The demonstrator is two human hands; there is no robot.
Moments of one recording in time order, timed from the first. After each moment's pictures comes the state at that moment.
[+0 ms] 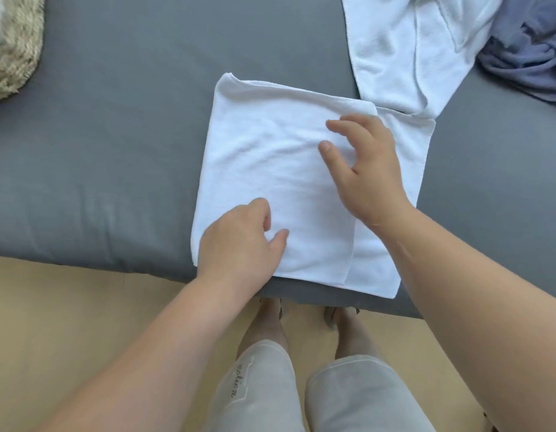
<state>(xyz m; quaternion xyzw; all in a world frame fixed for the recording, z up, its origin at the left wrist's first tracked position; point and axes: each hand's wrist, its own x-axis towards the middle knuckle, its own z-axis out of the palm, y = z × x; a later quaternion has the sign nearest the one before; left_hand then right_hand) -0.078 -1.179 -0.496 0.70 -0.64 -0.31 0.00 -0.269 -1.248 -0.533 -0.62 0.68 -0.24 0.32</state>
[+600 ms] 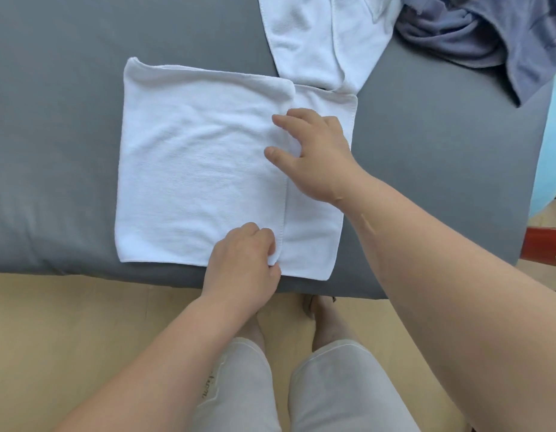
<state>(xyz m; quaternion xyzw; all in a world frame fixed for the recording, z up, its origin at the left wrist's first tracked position) -0.171 -1.126 -0.529 0.62 -0.71 -0.34 -0.04 -0.330 -1.249 -0.525 -0.64 0.65 -0.07 0.40</state>
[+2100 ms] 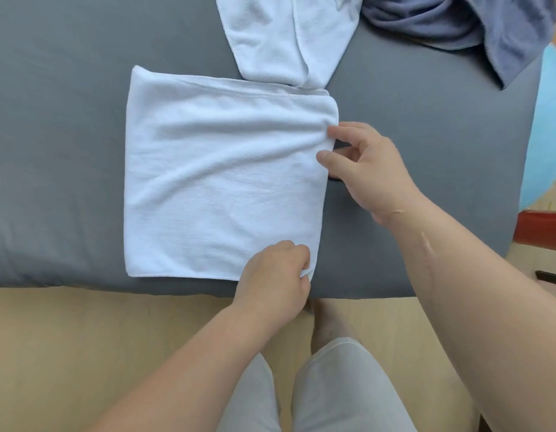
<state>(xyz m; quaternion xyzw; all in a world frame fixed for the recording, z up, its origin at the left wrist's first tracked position) -0.245 -1.115 -0.532 0.55 -0.72 -0.41 -0.08 -0.423 -1.217 -0.526 -0.43 0.70 -0.26 0.51</state>
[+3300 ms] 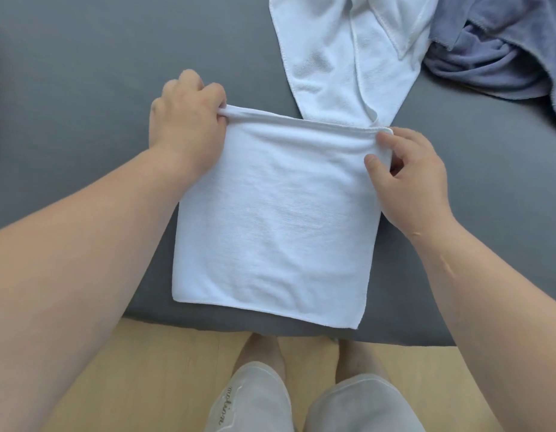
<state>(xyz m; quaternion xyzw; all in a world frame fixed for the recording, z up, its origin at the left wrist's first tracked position) -0.106 -1.372 -0.542 0.64 -0.76 -0.07 0.00 -0.394 -1.261 -0.548 -0.52 0.75 -0.25 0.31</state>
